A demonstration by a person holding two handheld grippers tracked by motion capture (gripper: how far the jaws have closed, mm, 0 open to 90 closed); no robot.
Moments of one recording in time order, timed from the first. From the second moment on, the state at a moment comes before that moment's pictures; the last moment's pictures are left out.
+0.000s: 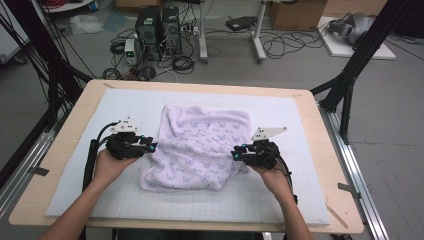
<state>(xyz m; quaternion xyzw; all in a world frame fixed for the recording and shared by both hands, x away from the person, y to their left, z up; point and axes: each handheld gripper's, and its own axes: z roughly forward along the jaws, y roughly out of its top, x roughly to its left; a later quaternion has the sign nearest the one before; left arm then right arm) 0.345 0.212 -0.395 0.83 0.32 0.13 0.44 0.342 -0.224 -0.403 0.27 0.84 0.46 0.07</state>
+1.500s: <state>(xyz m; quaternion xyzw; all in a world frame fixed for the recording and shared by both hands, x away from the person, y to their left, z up) 0.397 0.196 -0.423 0.82 0.37 0.11 0.41 0.393 -0.226 -0.412 0.32 0.85 0.42 0.06</state>
